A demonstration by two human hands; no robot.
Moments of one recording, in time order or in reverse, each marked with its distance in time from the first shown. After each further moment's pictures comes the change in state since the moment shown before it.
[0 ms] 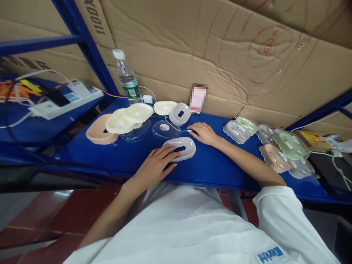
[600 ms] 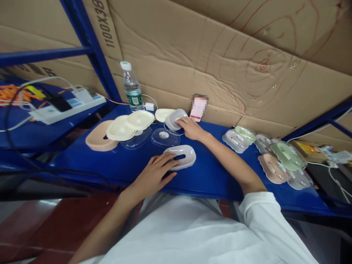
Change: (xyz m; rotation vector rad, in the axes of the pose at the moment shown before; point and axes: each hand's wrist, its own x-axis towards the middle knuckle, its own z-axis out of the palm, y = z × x) left_hand -0.002 -0.006 0.003 -0.074 -0.003 -0.002; right_hand 0.087 -0.007 -0.001 -0.098 -0.033 -0.094
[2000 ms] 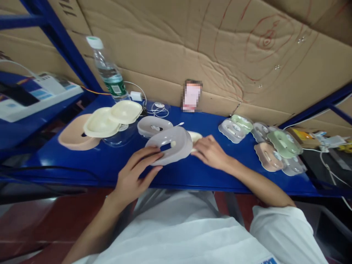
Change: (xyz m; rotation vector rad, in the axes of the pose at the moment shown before) left_hand -0.002 0.021 -0.026 -0.127 0.454 0.047; right_hand -0.157 -0.063 -0.041 0.123 0.127 0.000
